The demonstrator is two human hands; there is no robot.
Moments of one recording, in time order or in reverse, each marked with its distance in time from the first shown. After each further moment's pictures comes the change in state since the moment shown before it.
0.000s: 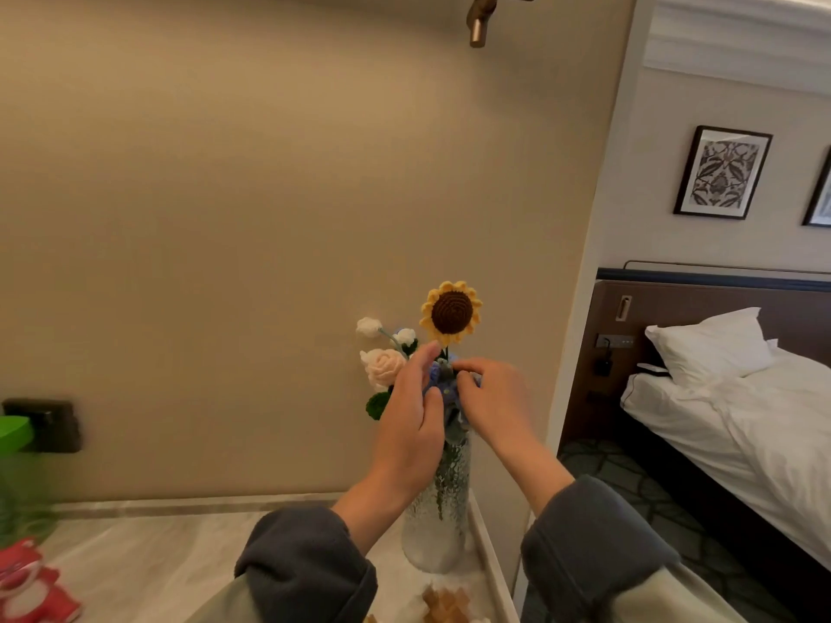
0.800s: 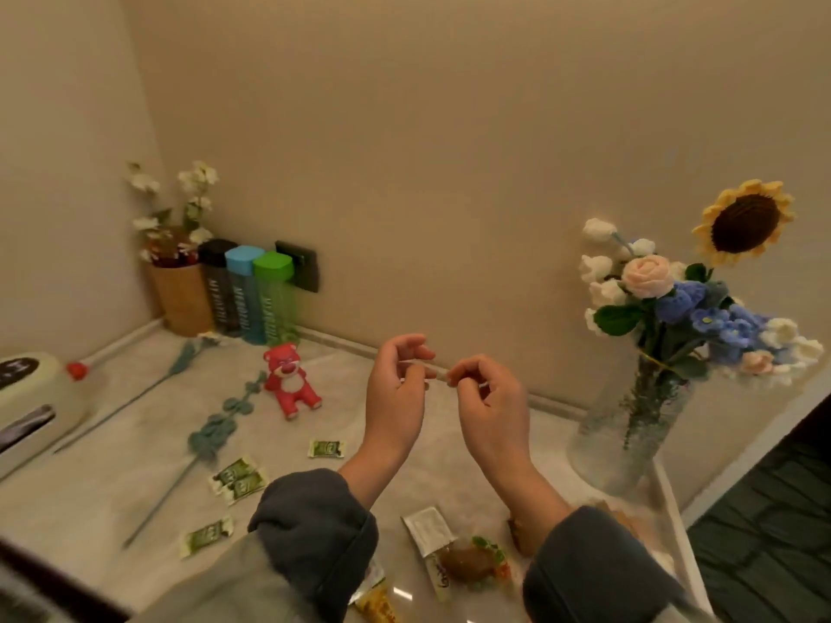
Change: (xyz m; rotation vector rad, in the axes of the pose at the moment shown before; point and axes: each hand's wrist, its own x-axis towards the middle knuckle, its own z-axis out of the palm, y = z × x) left_hand -0.124 -0.055 -0.183 -0.005 0.574 -0.409; right_hand -0.151 -0.112 0.165 0.601 -0.276 -0.175
